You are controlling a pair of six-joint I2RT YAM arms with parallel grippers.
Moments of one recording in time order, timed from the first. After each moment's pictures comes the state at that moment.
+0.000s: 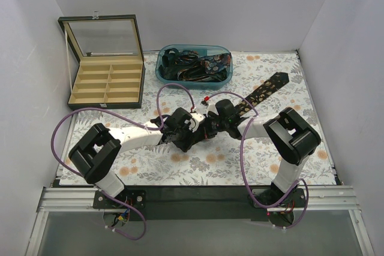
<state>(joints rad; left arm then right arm) -0.81 1.60 0.83 -0.24 0.05 -0.02 0.67 1.78 0.75 0.37 -0.61 0.52</state>
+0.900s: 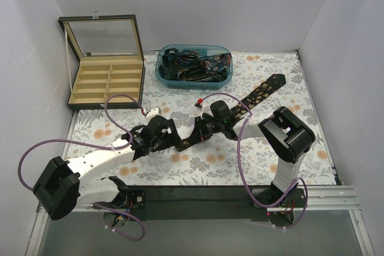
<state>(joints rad) -0.78 1.16 0.62 -0.32 -0.22 -0.92 0.72 1.82 0.78 0.38 -0.64 0.48</state>
